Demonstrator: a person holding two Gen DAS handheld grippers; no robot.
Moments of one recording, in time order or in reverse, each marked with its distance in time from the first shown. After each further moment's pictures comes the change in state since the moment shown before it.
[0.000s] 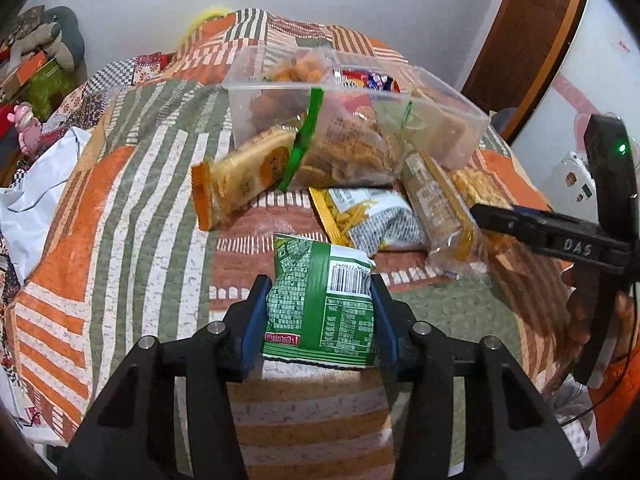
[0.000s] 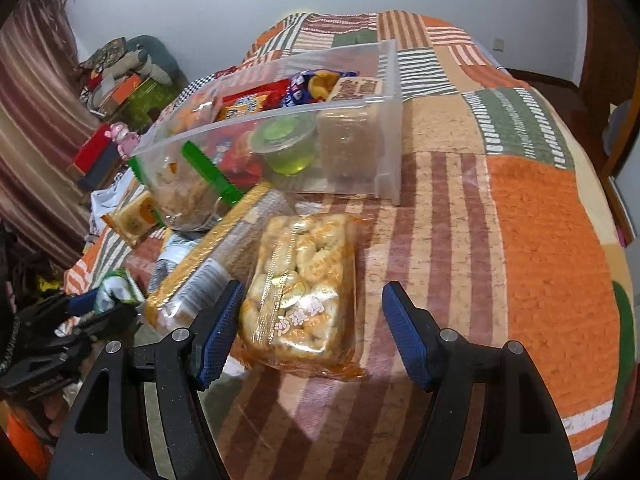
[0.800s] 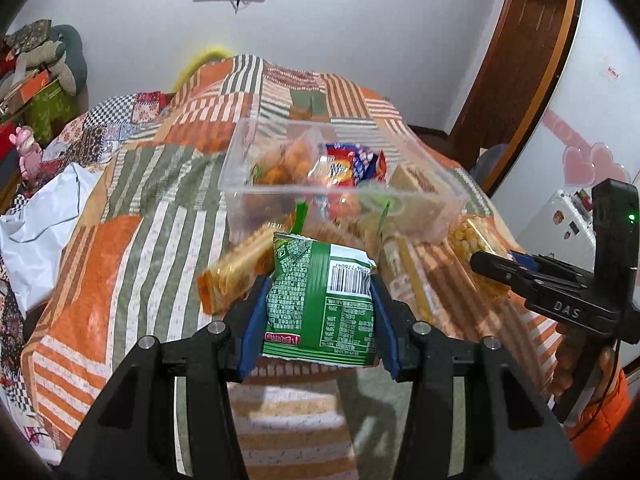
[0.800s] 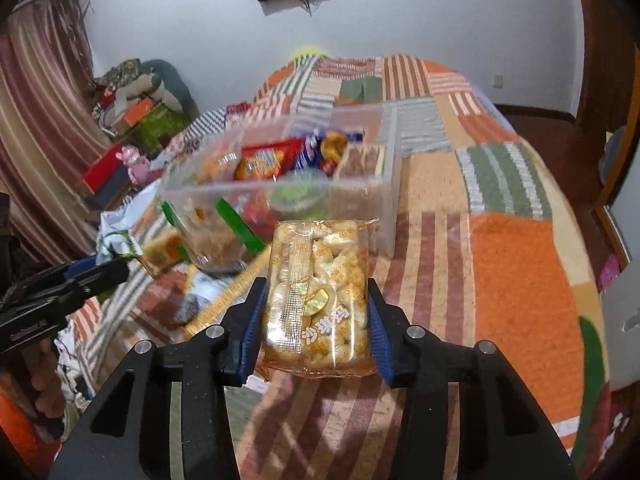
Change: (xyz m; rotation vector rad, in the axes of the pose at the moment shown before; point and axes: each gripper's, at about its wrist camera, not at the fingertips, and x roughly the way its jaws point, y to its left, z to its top) left arm -0.030 -0.006 0.051 -0.016 -0.143 -0.035; right arm -0.041 0.007 0.016 -0.031 -0.143 0.011
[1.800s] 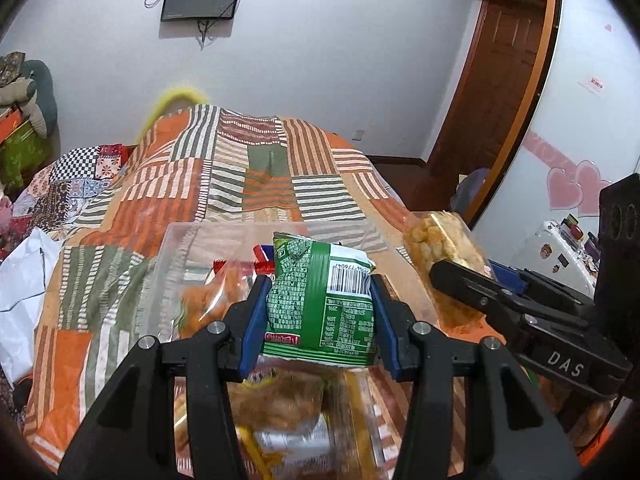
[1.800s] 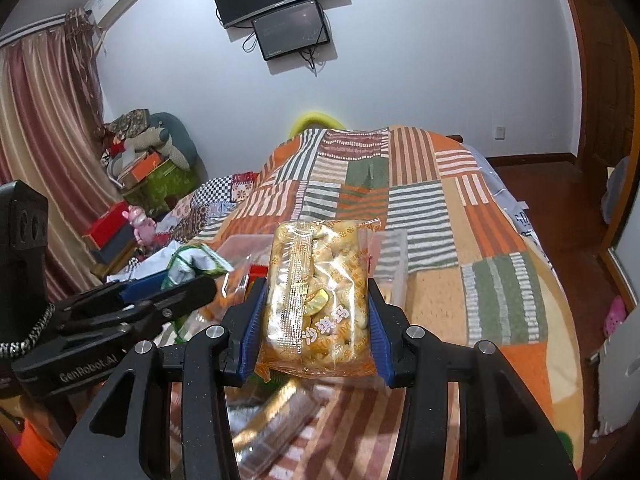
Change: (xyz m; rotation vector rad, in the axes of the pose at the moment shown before) left arm 0.050 -0.047 0.101 0.062 -0.104 -0.064; right arm 0.001 0.006 0.079 -0.009 -0.195 0.018
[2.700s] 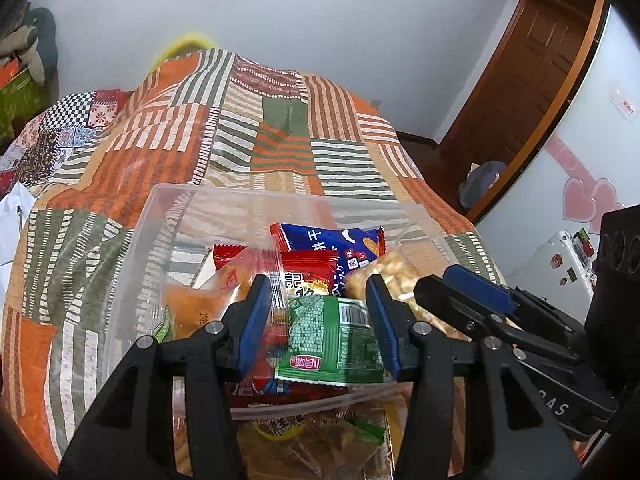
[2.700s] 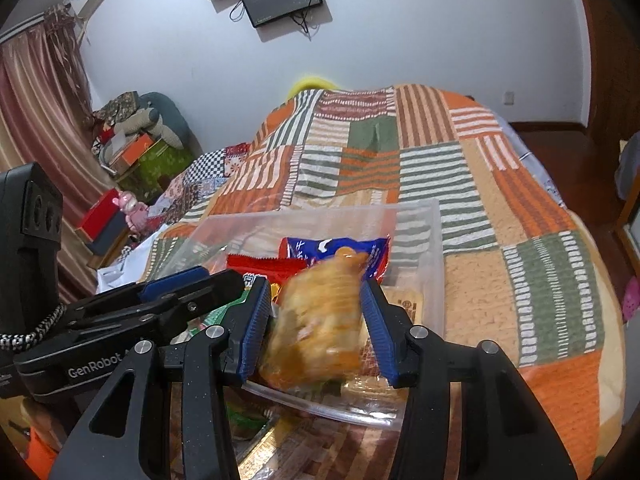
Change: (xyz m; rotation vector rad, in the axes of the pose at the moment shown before) left arm 0.073 0.042 0.003 -0.121 0.131 -0.016; right arm 0.067 -0.007 -0.002 0.037 0.115 0.015
